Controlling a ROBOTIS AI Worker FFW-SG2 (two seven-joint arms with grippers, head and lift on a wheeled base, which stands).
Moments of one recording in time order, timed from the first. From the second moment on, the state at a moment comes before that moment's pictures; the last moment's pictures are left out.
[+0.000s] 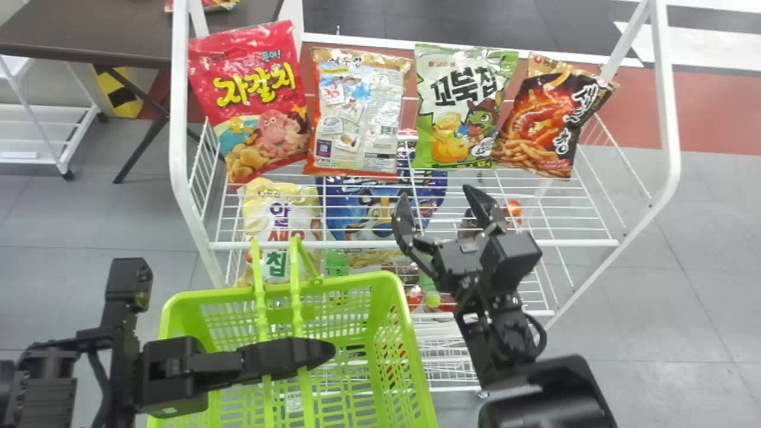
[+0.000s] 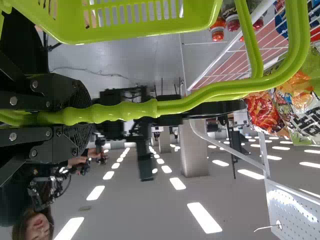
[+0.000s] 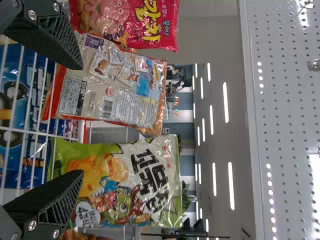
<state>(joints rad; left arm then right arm) 0.19 0.21 0.23 -1.83 1.12 1.57 -0.62 0.12 0.00 0.16 -1.45 0.02 -0.28 0.06</state>
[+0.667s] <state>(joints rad) 0.17 0.22 0.19 -1.84 1.13 1.57 -0.60 -0.24 0.00 0.25 -1.16 0.01 -0.14 0.07</state>
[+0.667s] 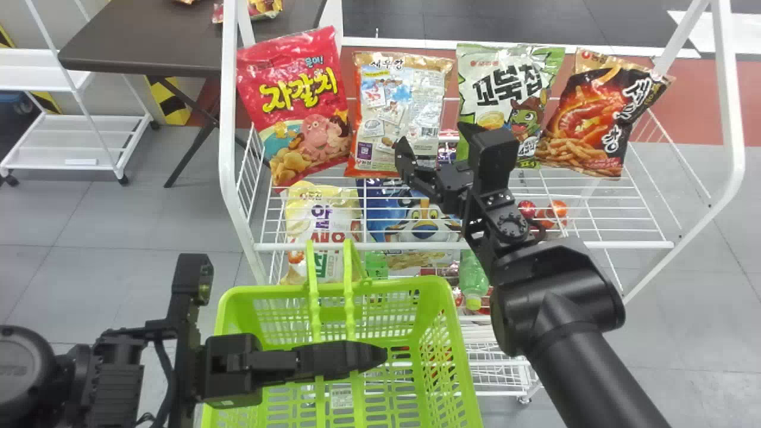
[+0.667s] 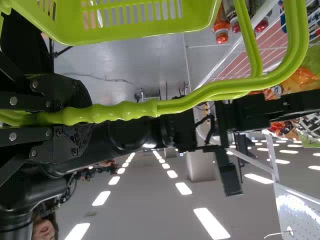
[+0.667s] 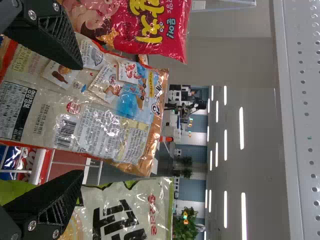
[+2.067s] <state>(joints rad) 0.15 0.22 0.16 -1.82 1.12 1.57 -0.59 -0.54 0.00 0.35 -0.80 0.09 -0.08 0.14</state>
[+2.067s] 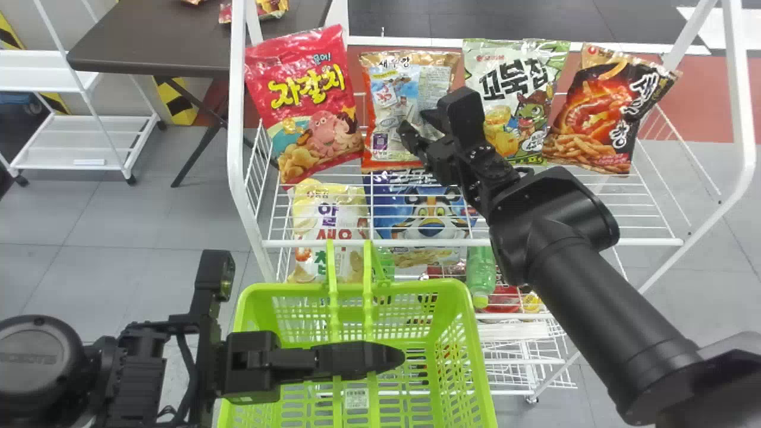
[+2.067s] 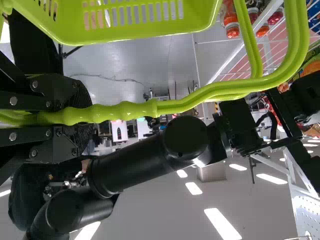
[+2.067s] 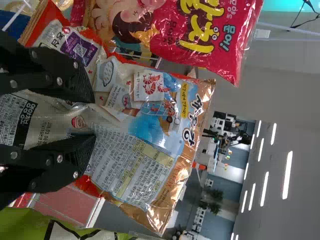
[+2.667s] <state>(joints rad) 0.14 0.23 0.16 -1.80 1.12 1.57 -0.60 -0.34 0.00 0.35 -1.16 0.20 0.10 0.10</state>
